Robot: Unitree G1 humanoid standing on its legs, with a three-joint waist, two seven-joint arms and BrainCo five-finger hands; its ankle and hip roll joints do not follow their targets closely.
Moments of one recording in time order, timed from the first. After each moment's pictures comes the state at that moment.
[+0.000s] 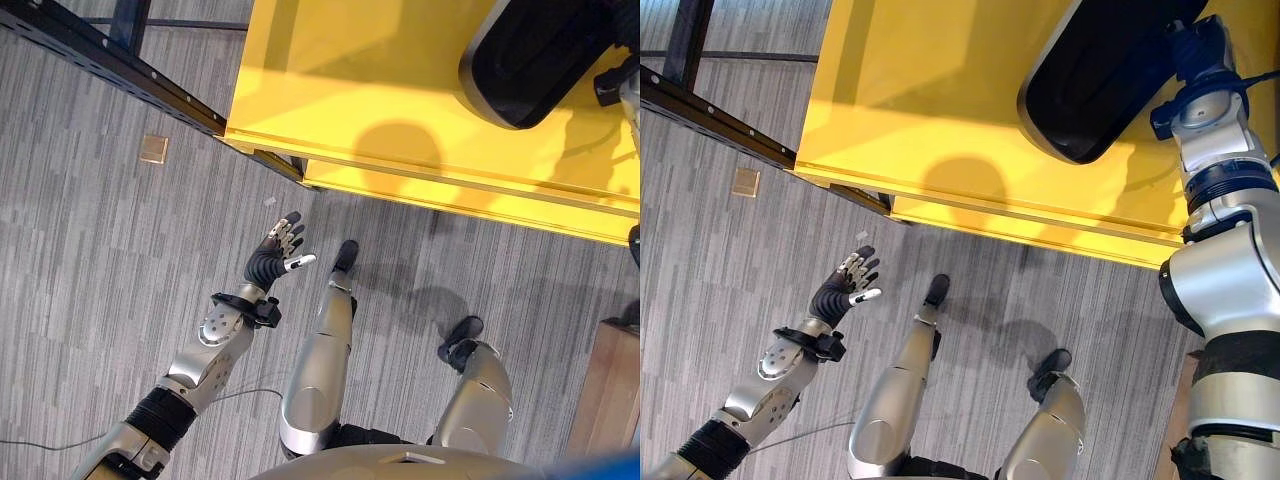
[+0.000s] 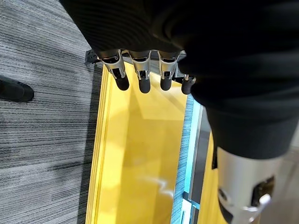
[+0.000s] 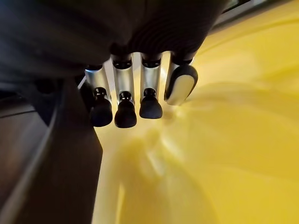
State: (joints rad) left arm -0.08 0.62 -0.45 0.05 -0.73 -0.22 0.07; right arm -1.50 -0.82 0.78 1.33 0.30 -0.06 -0.20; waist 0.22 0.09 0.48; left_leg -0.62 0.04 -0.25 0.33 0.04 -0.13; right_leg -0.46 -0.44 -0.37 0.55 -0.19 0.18
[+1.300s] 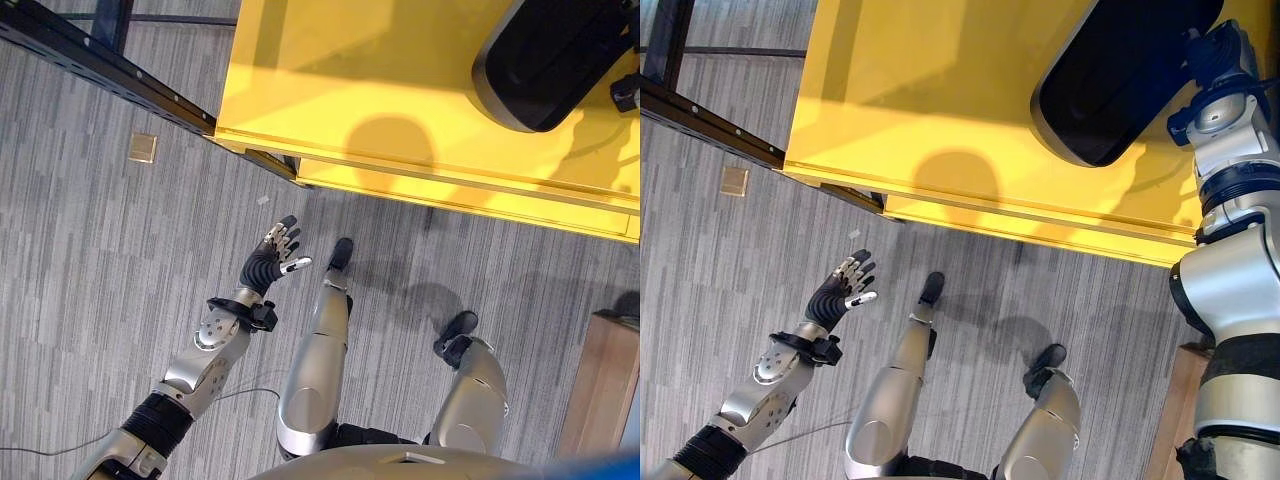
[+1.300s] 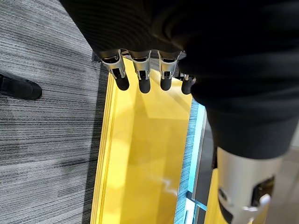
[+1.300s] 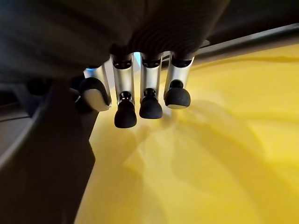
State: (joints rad) left arm -0.06 0.62 -0.43 0.05 -0.73 -0.22 0.06; right arm -1.50 -0.84 0.80 1.35 0.24 -0.05 -0.20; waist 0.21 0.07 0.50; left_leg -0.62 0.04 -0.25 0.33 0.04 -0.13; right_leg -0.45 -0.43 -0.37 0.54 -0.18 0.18
